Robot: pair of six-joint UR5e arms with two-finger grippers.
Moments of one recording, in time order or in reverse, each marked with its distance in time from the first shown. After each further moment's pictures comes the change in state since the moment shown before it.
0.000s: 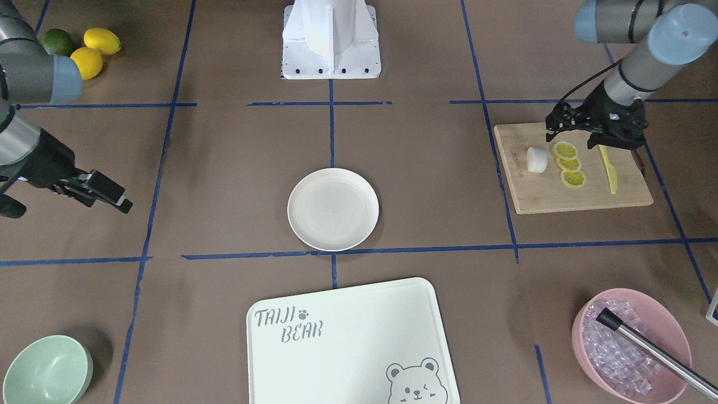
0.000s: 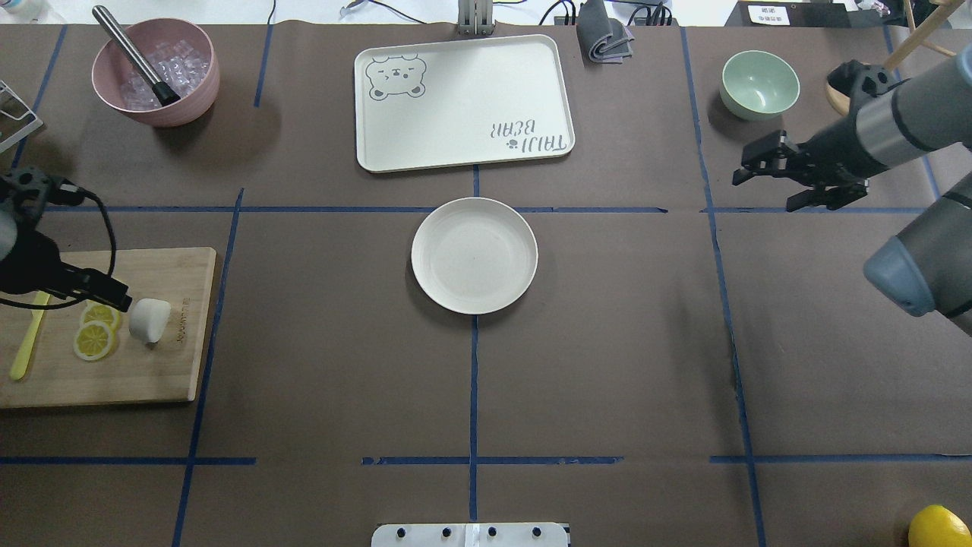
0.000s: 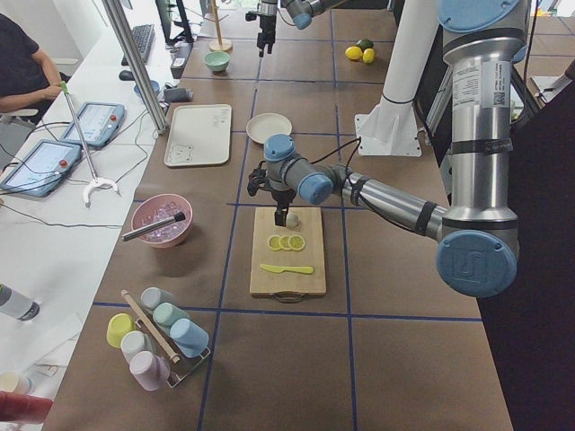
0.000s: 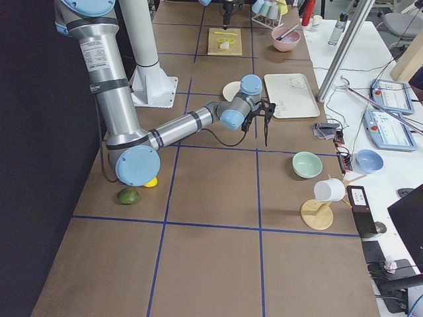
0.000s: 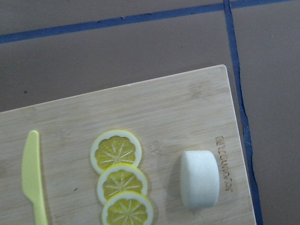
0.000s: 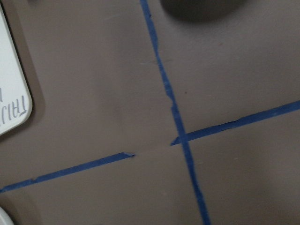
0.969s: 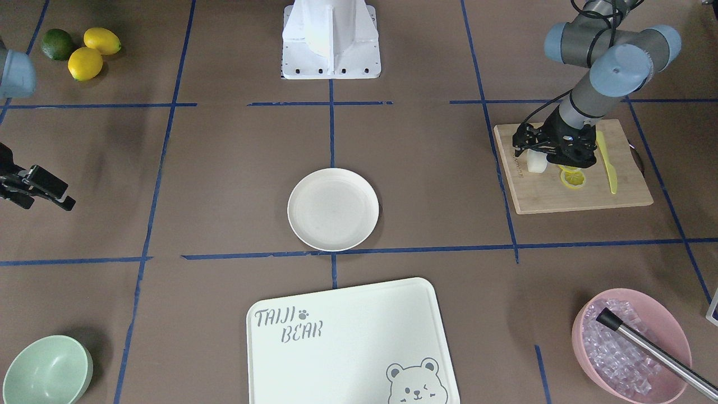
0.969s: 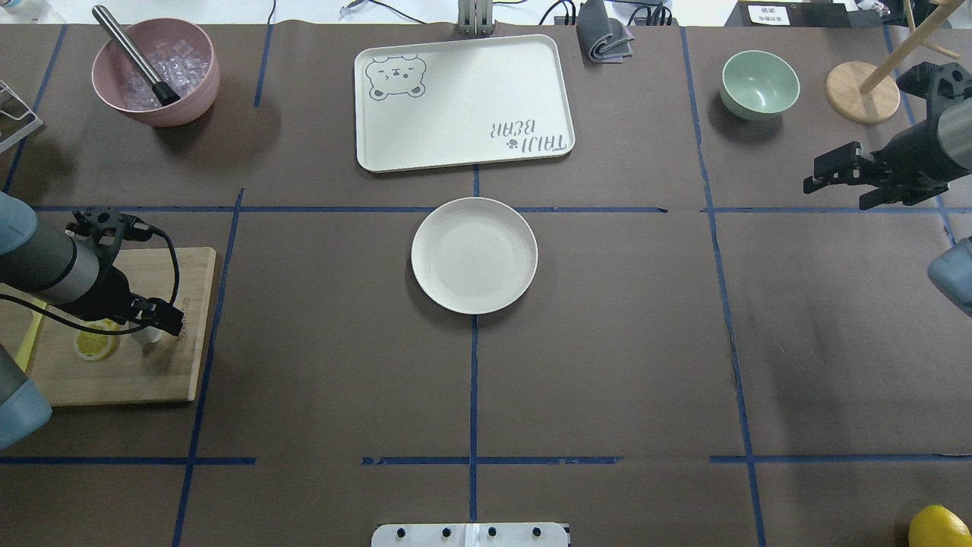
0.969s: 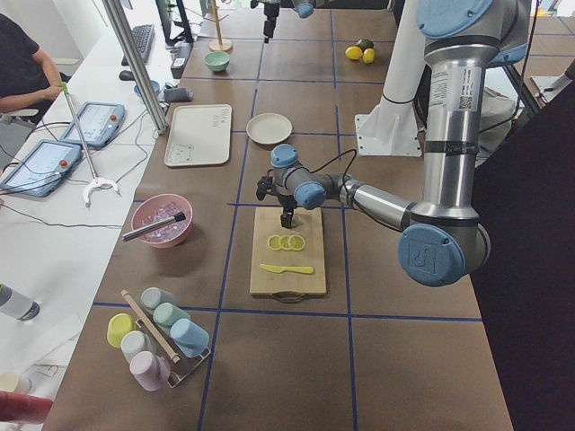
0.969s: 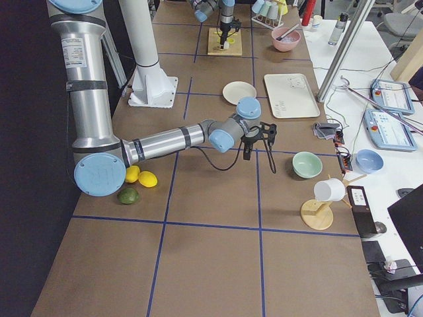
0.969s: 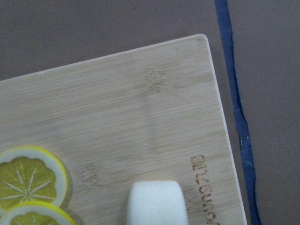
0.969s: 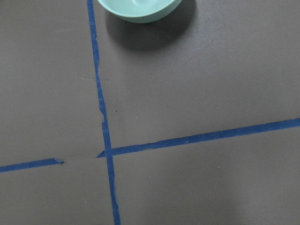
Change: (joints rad) left arm 0.105 -0.043 0.121 -0.099 0.038 -0.097; right arm 0.065 -0.065 0.005 -0.038 0.002 -0.194
